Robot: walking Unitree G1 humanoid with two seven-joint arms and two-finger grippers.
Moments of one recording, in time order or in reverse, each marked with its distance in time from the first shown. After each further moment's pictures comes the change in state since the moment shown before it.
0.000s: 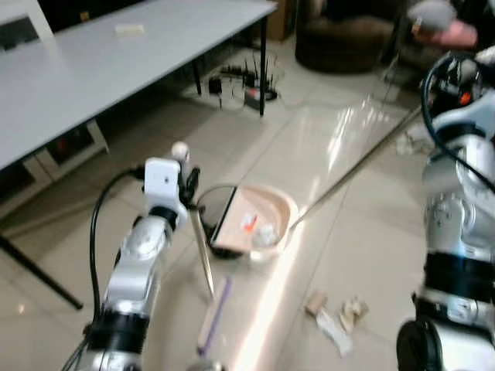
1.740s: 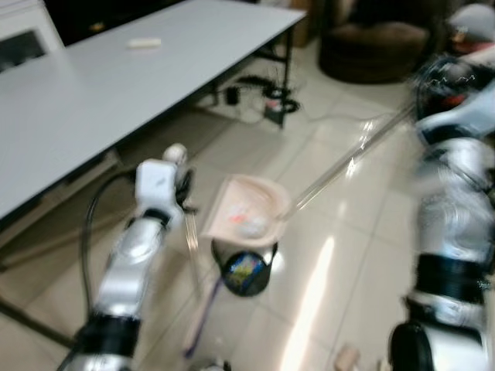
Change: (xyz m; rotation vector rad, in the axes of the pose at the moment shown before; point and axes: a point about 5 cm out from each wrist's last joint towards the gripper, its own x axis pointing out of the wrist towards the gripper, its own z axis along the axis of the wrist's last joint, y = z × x) left arm -0.003 0.011 -0.003 0.027 0.020 0.034; right arm -0.003 0.014 -0.008 0.041 0.013 0.059
